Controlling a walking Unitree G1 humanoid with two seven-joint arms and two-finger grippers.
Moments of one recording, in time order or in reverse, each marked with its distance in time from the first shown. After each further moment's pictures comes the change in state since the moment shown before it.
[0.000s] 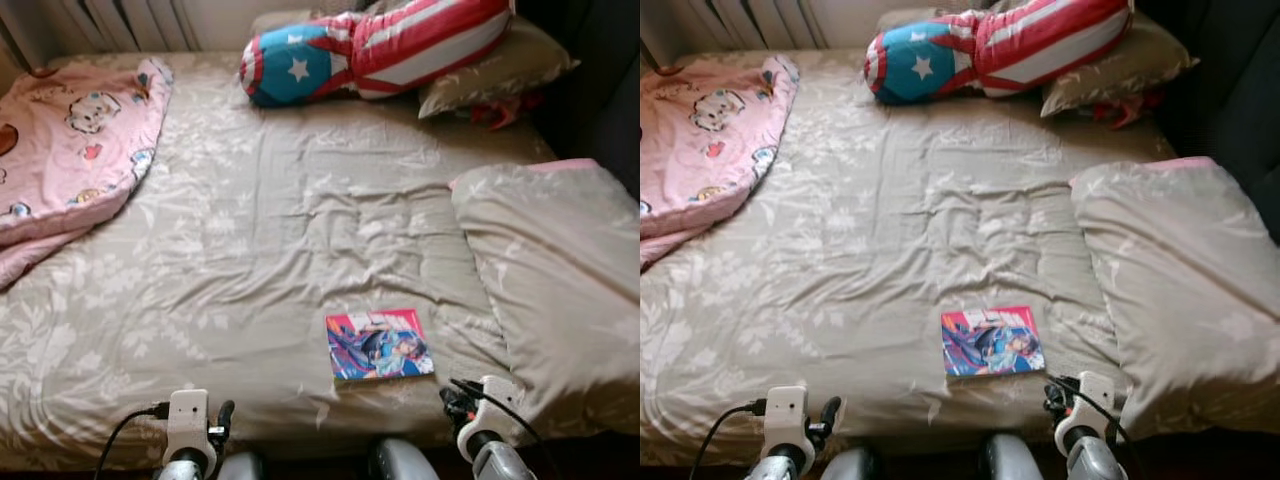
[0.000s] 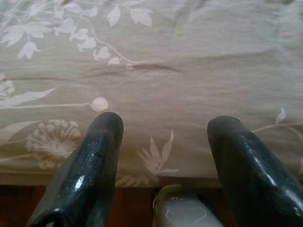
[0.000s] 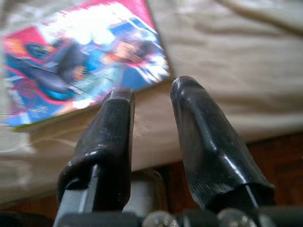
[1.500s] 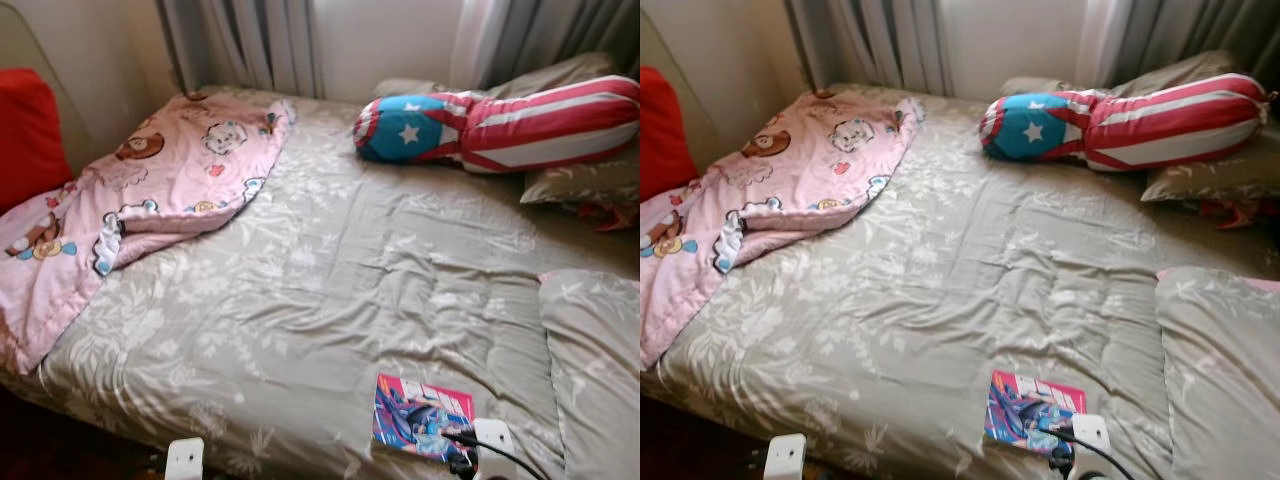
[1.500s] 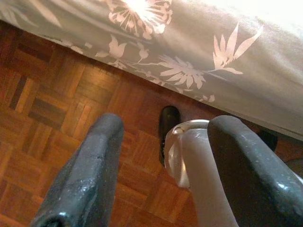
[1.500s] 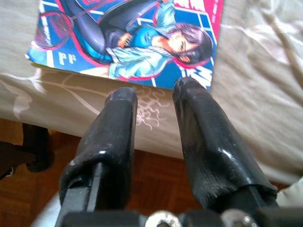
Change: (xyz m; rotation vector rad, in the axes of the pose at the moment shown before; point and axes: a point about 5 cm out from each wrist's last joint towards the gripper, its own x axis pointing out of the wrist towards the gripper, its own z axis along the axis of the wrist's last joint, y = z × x) left arm -0.011 0.009 -0.058 -0.036 0.389 0.063; right arm -0.025 -0.039 -0.043 -0.204 0.310 -0.089
